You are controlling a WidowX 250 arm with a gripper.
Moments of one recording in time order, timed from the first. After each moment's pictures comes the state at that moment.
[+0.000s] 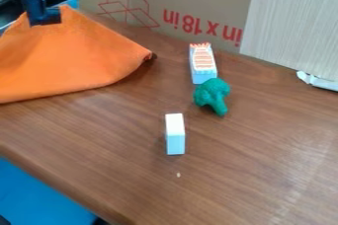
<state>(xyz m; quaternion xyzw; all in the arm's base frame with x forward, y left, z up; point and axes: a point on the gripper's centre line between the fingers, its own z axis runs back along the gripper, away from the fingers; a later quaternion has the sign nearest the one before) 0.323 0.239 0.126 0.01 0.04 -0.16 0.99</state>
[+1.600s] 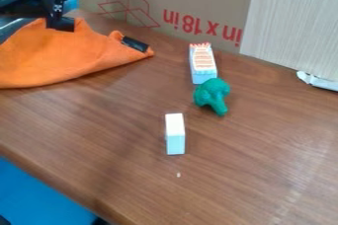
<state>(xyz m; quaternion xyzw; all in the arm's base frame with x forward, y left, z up) 0.386 0.286 0.077 0.05 0.11 -0.30 0.95</state>
